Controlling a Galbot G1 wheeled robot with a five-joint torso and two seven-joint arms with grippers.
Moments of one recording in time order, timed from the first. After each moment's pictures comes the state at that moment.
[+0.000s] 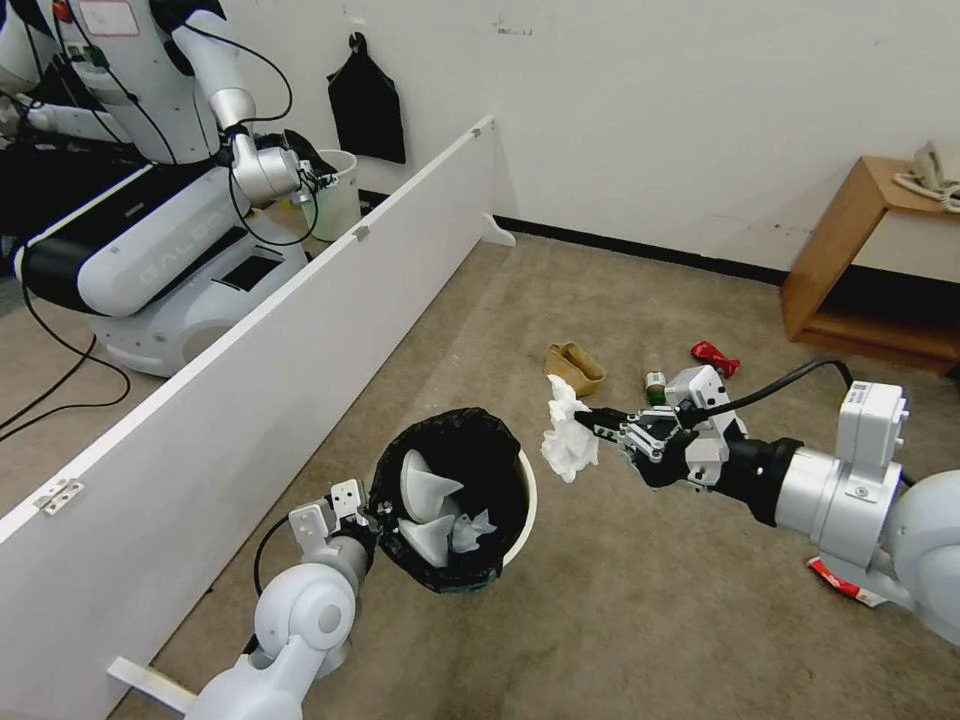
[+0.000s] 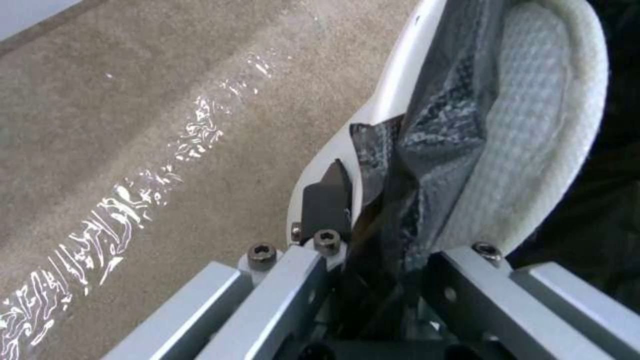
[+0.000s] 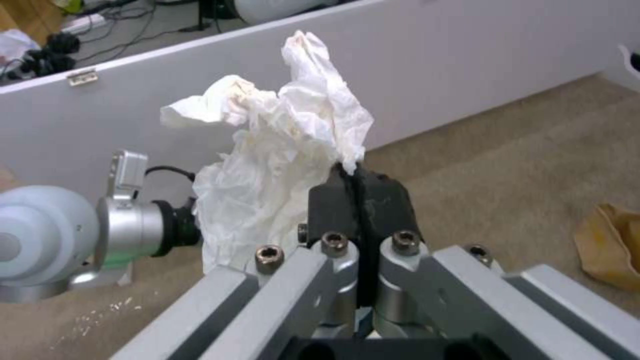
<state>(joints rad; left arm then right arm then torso) 1.27 -1.22 -0.26 -1.98 -0.92 0.50 -0.56 -1.42 0.23 0.75 2.50 1.39 -0.39 0.05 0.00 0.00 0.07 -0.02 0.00</state>
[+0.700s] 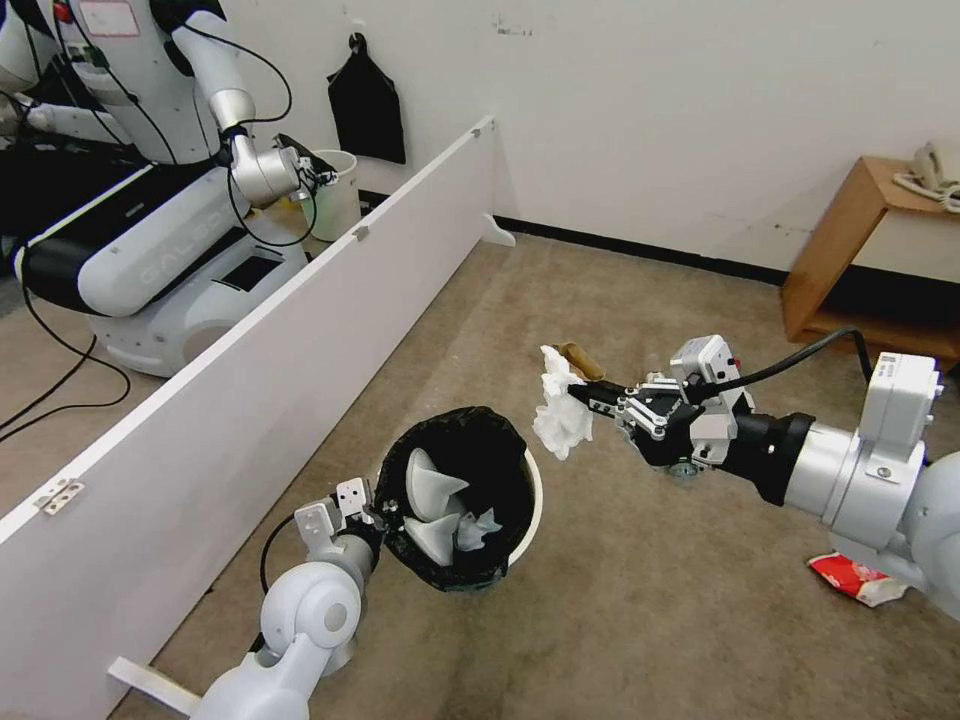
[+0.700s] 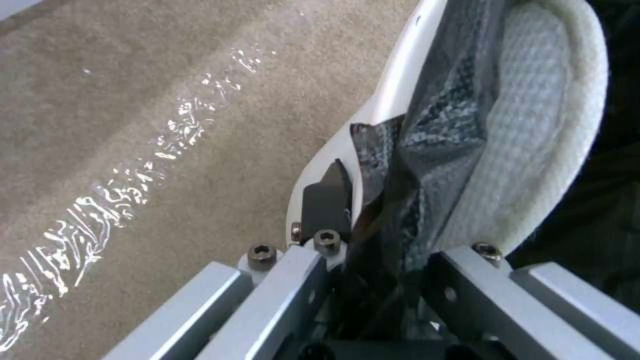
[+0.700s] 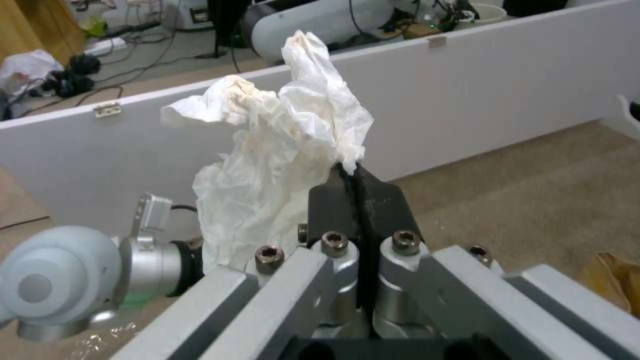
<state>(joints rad) 1.26 -1.24 -0.24 -1.97 -0.90 0.50 -0.55 -1.33 0.20 0.76 2.50 1.45 -0.36 0.03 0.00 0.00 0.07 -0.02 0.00</state>
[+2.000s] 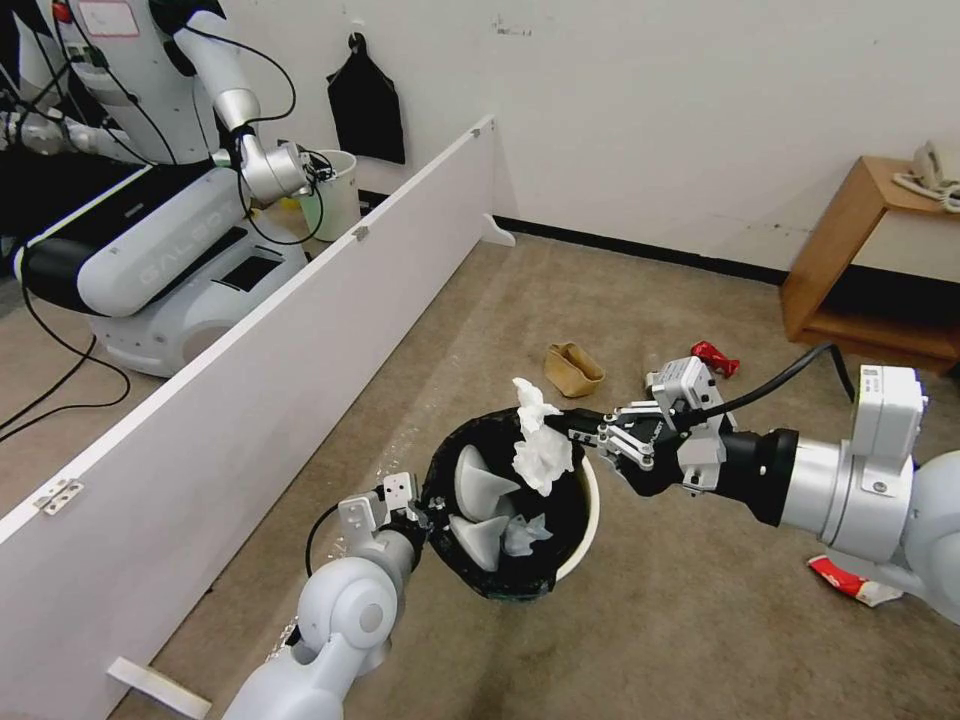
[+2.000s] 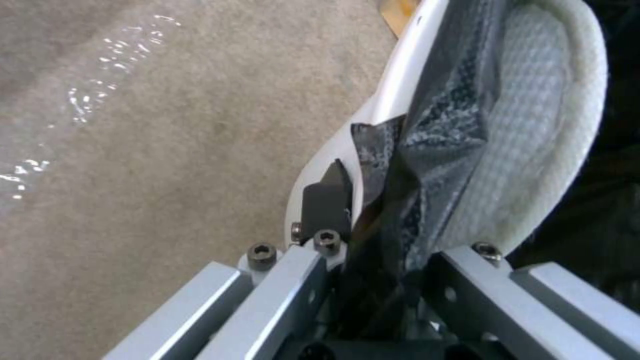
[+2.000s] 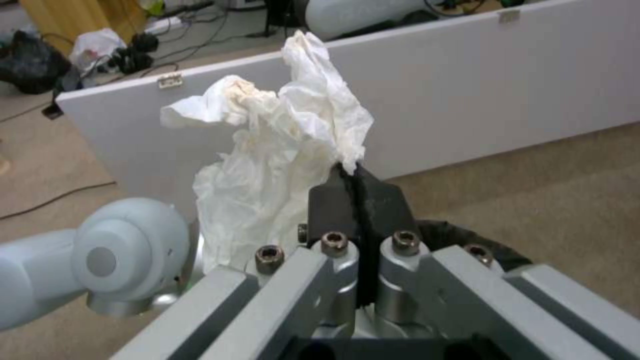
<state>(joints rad) 1.22 -1.29 -0.14 -2.00 -0.88 0.56 -0.51 -1.36 0.16 0.73 2.50 1.43 -0.35 -0.09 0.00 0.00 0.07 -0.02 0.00</state>
